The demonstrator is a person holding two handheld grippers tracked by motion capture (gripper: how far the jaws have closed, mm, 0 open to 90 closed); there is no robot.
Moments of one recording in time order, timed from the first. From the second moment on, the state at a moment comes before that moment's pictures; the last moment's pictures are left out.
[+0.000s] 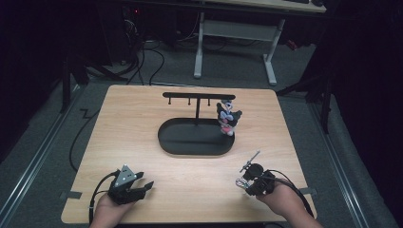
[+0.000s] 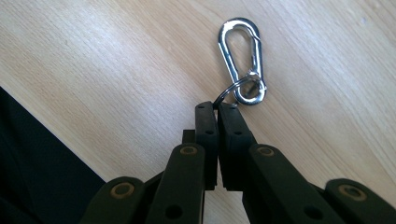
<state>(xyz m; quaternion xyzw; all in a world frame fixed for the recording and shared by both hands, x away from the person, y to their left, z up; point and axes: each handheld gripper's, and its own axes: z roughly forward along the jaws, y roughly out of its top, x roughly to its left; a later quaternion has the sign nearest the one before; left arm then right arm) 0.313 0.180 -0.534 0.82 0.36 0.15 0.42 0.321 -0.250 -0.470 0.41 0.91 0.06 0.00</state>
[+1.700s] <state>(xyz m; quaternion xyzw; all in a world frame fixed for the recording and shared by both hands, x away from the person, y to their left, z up) 0.313 0.185 -0.530 0.81 0.37 0.16 0.43 0.362 -0.237 -0.395 0.41 0.90 0.12 0.02</state>
